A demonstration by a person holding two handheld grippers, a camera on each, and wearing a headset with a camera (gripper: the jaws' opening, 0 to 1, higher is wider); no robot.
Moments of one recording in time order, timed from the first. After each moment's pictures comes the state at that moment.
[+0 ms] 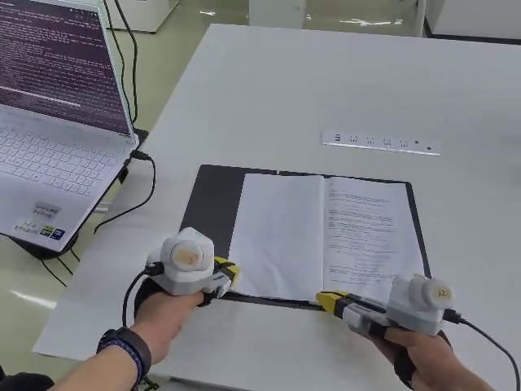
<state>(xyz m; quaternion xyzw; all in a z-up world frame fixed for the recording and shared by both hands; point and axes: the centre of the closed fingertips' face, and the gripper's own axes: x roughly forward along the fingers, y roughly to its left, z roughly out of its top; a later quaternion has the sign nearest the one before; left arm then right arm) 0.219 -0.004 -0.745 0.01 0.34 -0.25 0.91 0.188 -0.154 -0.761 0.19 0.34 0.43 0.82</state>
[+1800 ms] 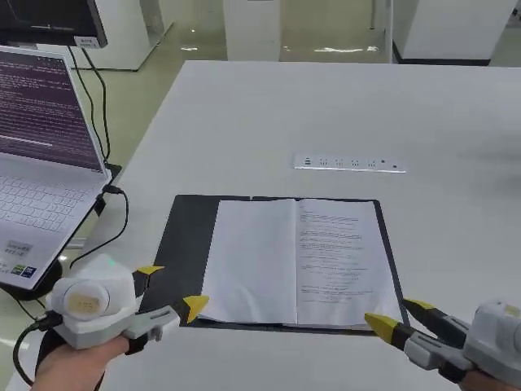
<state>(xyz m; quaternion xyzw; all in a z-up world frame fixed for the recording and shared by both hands) 0.178 0.012 -0.643 0.02 0.27 -0.24 0.93 0.179 -0.293 -0.684 0.13 0.26 0.32 0.90</state>
